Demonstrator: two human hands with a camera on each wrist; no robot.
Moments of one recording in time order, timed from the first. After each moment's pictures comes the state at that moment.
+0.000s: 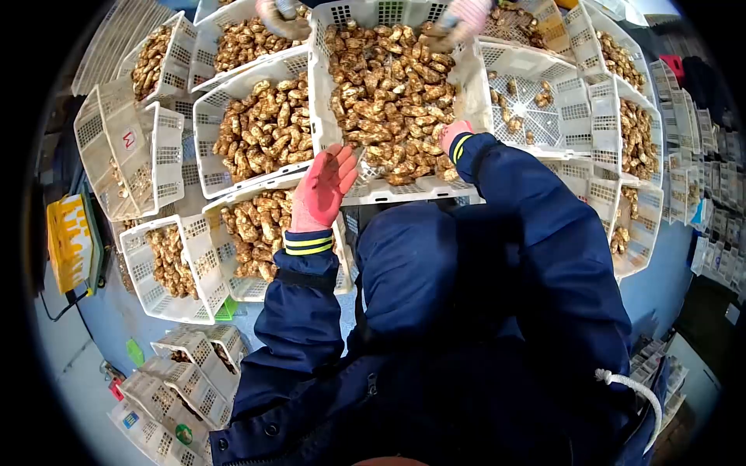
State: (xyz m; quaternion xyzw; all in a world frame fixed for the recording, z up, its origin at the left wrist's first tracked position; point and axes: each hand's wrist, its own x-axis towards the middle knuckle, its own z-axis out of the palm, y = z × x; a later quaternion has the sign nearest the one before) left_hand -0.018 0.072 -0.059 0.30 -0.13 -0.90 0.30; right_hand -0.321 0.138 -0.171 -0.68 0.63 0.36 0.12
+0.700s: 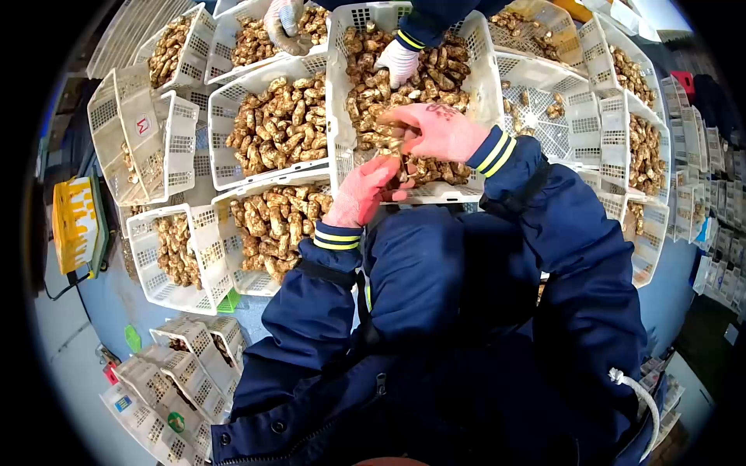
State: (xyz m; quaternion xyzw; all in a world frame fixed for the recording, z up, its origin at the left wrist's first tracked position) left_hand -0.052 0.094 -0.035 0.32 -0.28 -0.89 0.15; right_hand -0.248 0.099 0.032 -0.69 0.55 -0.20 0.43
